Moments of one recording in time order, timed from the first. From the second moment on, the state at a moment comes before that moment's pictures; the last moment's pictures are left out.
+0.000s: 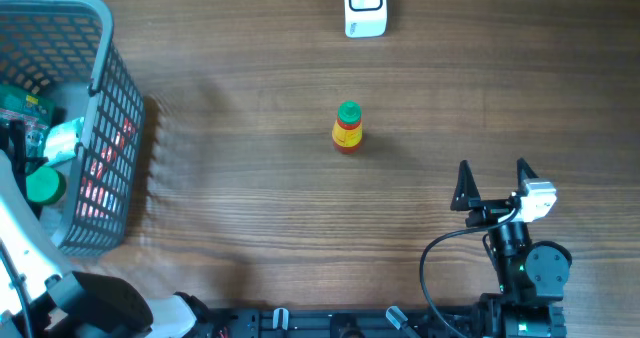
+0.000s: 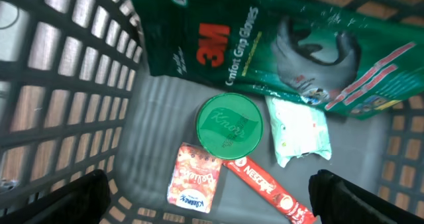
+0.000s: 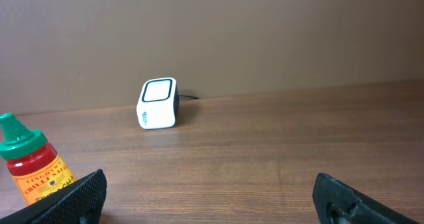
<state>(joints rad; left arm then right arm) 0.68 1.56 1.56 -1.23 -0.34 -1.03 -0.06 0.02 0.01 0.01 -0.14 0.13</state>
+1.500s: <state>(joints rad) 0.71 1.91 1.45 -1.00 -0.28 -0.99 -0.06 0.02 0.01 0.01 -0.14 0.13</state>
